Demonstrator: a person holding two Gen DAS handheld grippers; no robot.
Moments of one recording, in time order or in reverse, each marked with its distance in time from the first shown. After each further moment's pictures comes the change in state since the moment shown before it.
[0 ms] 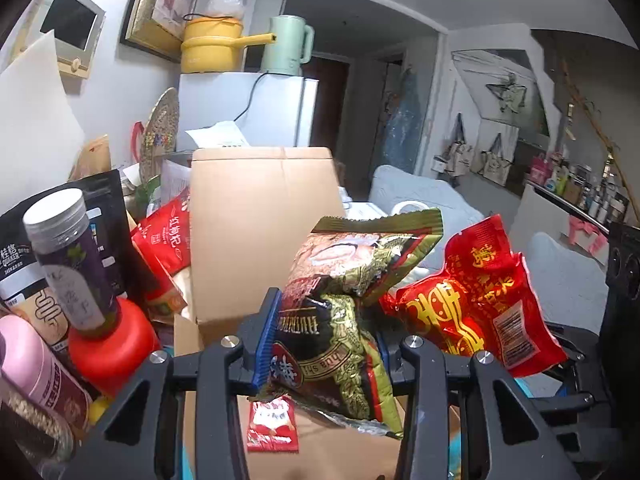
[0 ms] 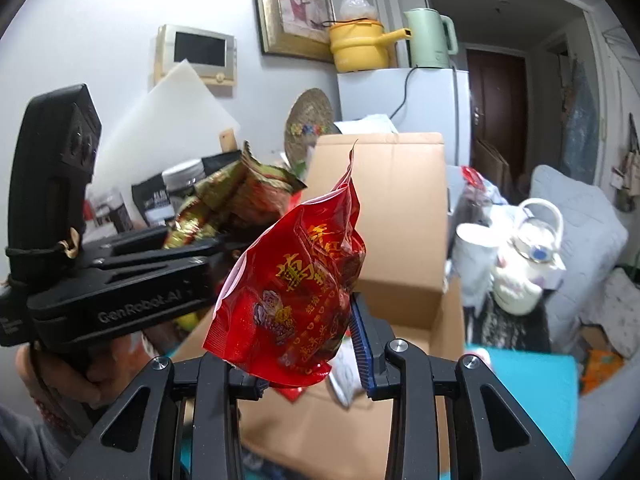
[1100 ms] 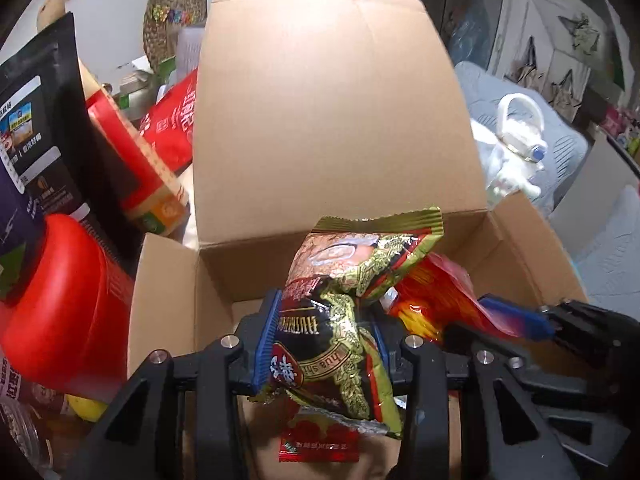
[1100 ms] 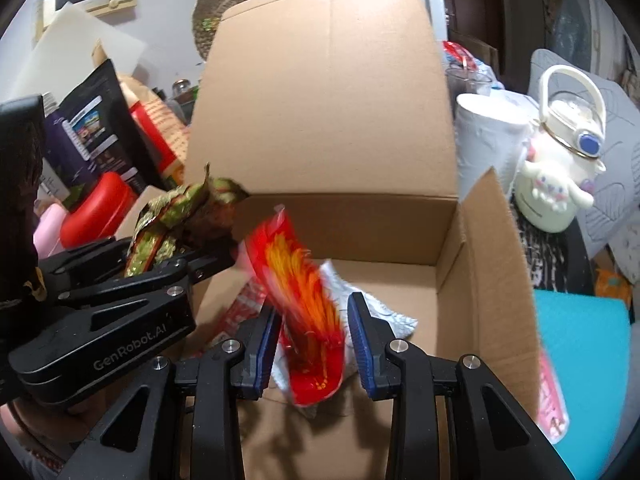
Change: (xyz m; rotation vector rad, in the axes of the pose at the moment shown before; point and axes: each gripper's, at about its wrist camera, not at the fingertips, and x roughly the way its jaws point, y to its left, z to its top) left arm 0.132 0.036 -0.043 -0.038 0.369 0.203; right arm 0.132 -0.060 -0.038 0.160 0.344 -0.091
